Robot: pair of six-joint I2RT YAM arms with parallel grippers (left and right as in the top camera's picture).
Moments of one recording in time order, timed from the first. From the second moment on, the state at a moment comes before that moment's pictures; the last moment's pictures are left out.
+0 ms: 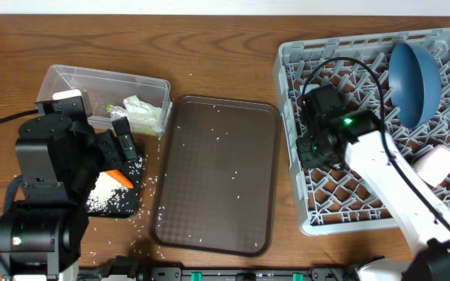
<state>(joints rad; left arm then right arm) -0.02 0.91 1.28 -1.02 -0.06 -0.20 0.37 1.51 1.15 -1.03 0.03 0.19</state>
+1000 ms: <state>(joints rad) -0.02 0.91 1.28 -1.02 -0.06 -0.20 0.45 0.78 1.29 -1.04 -0.01 0.12</state>
